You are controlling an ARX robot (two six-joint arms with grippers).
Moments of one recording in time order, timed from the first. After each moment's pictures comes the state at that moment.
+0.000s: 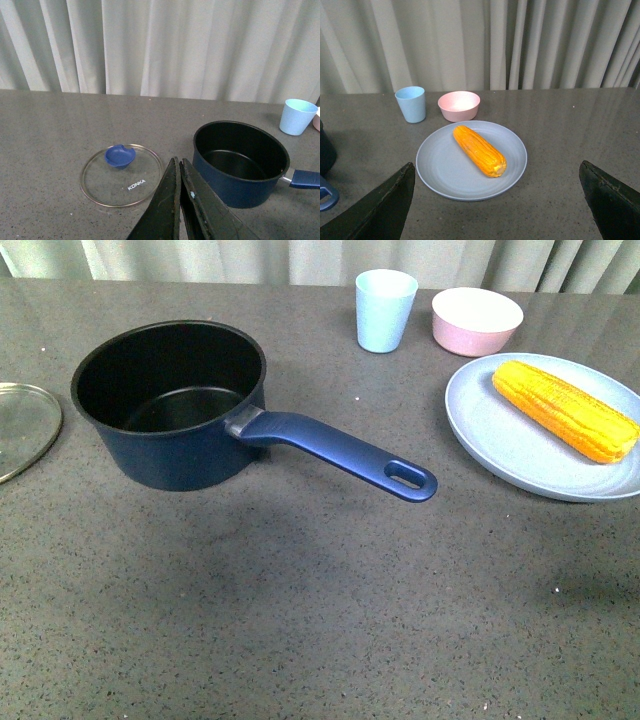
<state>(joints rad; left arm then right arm) 0.00 0.02 0.01 0.00 0.00 -0.01 0.00 0.00 0.02 0.00 0.00 0.00</state>
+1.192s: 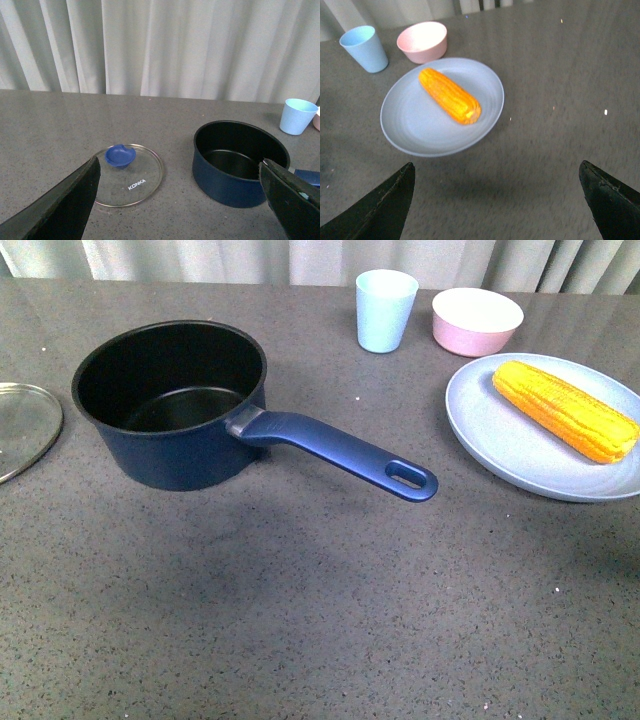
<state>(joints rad) 0.00 0.02 0.01 0.00 0.00 -0.01 -0.31 0.83 0.30 0.22 -0.24 -0.04</state>
